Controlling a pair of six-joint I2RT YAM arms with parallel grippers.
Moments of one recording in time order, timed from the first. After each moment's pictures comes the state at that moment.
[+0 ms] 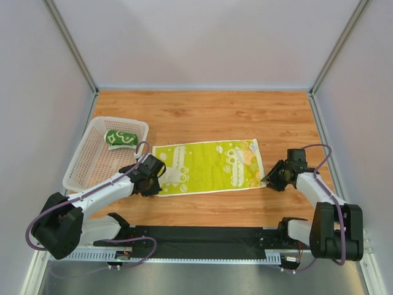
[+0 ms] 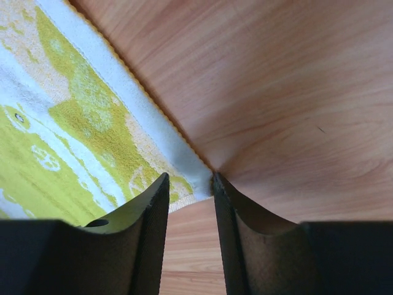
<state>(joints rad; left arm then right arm) -0.62 1.18 0.57 -0.61 -0.22 -0.84 -0.07 1.18 0.49 -0.44 -0.20 0.69</state>
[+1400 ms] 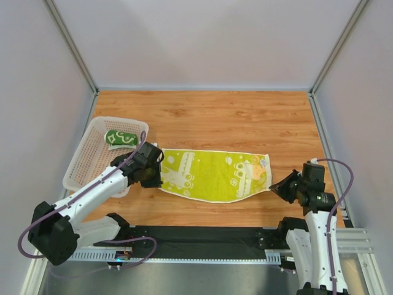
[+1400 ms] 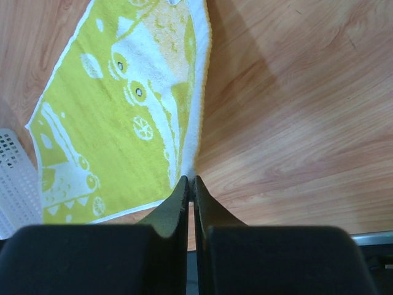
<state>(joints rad) -0.60 1.12 0.77 -0.80 -0.05 -0.67 -0.14 0.55 0.55 -0.91 -0.26 0.74</state>
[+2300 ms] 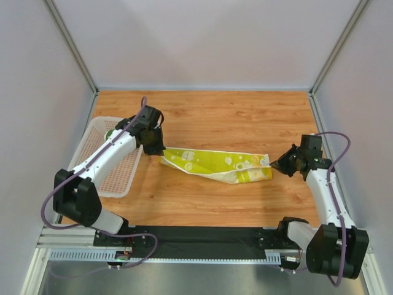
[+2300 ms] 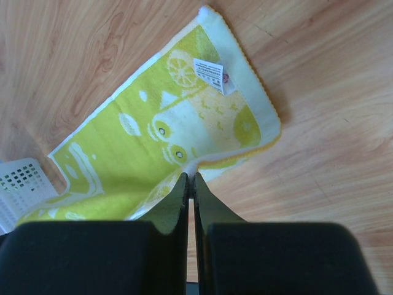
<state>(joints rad) -0.41 1.45 1.21 -0.86 0.00 -0.54 -0.14 1.03 0.73 -0.65 -0.26 0.75</state>
